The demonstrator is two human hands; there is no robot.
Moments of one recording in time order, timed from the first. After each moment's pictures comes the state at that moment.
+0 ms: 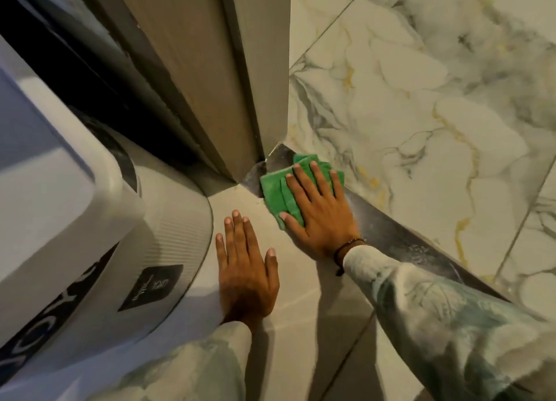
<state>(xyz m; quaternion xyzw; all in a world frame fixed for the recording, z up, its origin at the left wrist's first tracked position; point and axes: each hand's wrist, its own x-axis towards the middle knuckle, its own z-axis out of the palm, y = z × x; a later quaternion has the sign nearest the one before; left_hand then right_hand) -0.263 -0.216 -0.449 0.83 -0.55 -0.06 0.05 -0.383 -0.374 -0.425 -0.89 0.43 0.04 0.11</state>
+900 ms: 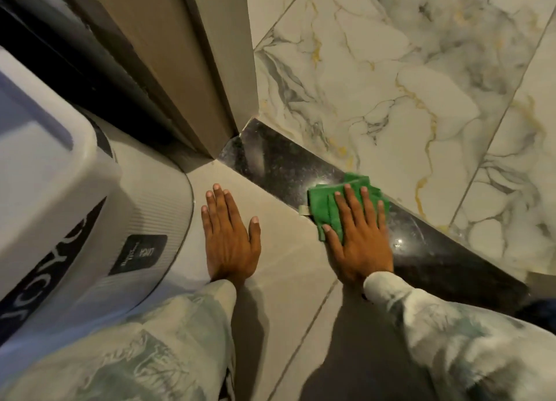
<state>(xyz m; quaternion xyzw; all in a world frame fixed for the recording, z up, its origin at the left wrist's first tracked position) -0.265 -0.219 -0.451 0.84 -0.54 -0.09 0.03 -0.512 -0.279 -0.429 -0.80 0.59 0.04 0.08</state>
